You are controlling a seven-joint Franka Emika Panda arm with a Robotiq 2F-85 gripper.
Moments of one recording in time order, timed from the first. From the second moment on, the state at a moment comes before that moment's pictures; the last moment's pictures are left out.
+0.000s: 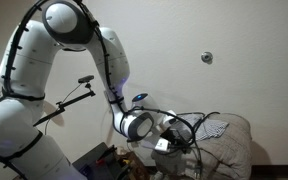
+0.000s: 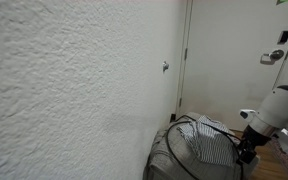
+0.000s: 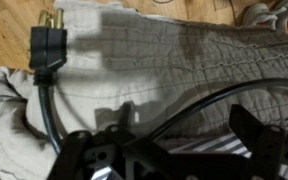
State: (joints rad) arm -0.28 0.77 -0.03 -2.48 -0.36 3.46 -0.27
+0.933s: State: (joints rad) arm -0.28 0.78 -0.03 -2.44 -0.36 3.46 -0.29
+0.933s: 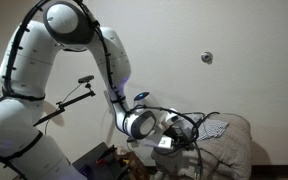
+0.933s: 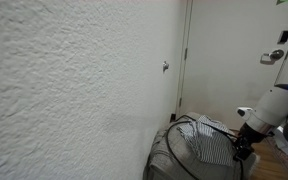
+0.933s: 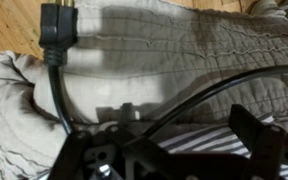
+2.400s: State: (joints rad) arm -0.26 0.76 -0.06 -2.43 -0.36 3.46 -0.29
